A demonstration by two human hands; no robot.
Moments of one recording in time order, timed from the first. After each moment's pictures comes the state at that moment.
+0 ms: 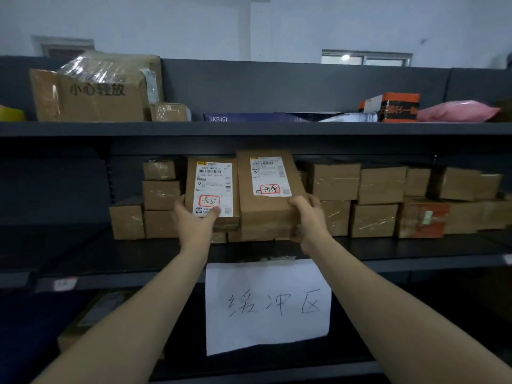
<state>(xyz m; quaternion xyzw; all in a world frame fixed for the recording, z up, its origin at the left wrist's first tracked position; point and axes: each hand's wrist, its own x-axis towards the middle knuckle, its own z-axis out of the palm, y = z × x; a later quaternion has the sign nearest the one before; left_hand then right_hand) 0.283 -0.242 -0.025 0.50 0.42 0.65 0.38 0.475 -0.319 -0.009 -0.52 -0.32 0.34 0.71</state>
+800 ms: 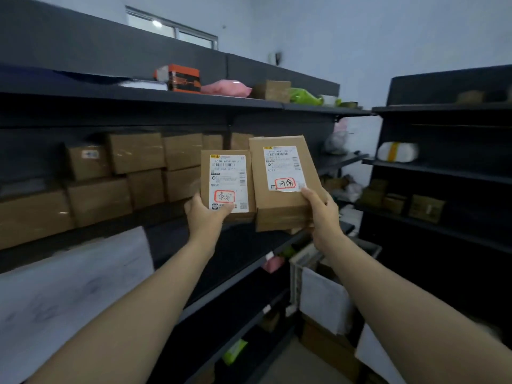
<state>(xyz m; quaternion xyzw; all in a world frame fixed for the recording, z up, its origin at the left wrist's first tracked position) 0.532 -0.468 -0.063 0.70 0.20 0.40 0.56 0.630 -0.657 -0.050 -0.58 -0.10 0.03 0.80</state>
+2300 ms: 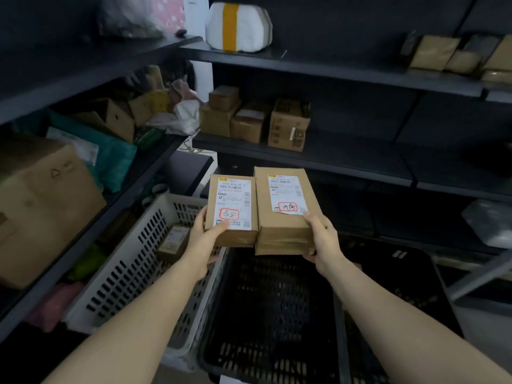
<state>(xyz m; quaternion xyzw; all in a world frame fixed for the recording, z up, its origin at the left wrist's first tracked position) 1.209 -0.800 -0.298 0.66 0.17 -0.10 0.72 1.199 -1.020 -0.296 -0.60 0.31 -0.02 0.74</state>
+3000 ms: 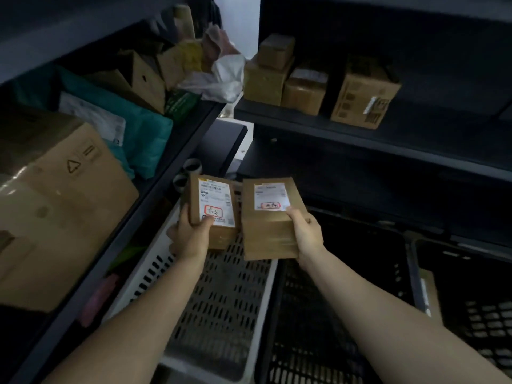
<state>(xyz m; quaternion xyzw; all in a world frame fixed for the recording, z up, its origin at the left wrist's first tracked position) 1.326 -0.660 -0.395 0.76 0.33 0.01 0.55 1.332 -0.862 -0.391 -0.68 0.34 0.09 0.65</state>
